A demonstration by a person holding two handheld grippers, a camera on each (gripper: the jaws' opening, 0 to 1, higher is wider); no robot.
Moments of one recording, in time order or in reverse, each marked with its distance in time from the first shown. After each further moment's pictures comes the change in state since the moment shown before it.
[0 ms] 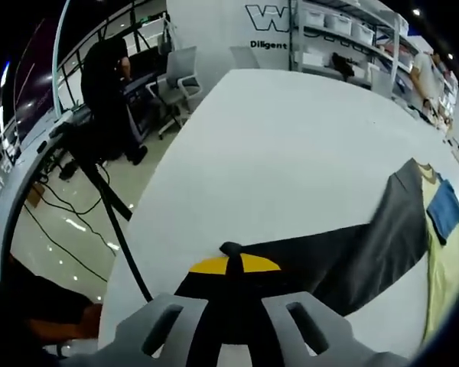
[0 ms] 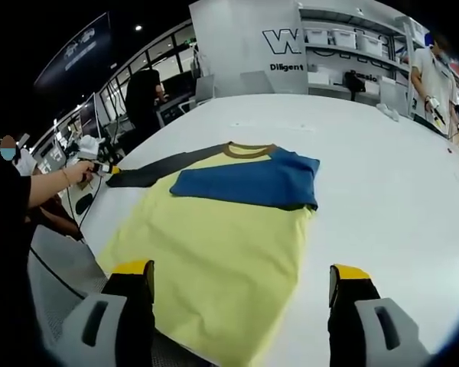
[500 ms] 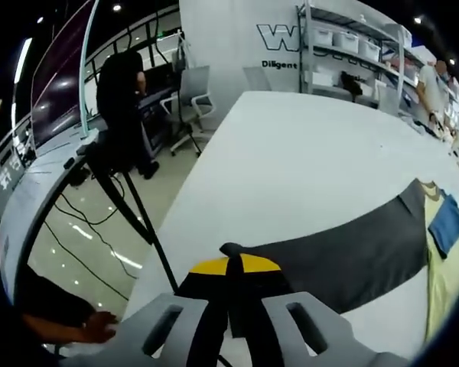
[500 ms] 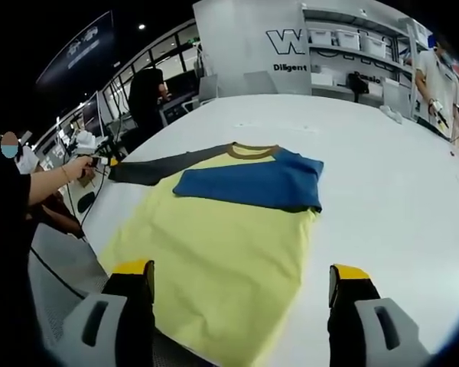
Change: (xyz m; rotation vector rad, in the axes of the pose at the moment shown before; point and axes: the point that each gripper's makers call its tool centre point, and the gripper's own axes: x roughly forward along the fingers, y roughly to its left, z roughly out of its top) left arm -0.013 0.015 0.019 -0.014 -0.085 0.051; right arm 0.001 0.006 0.003 -0.016 0.002 0.014
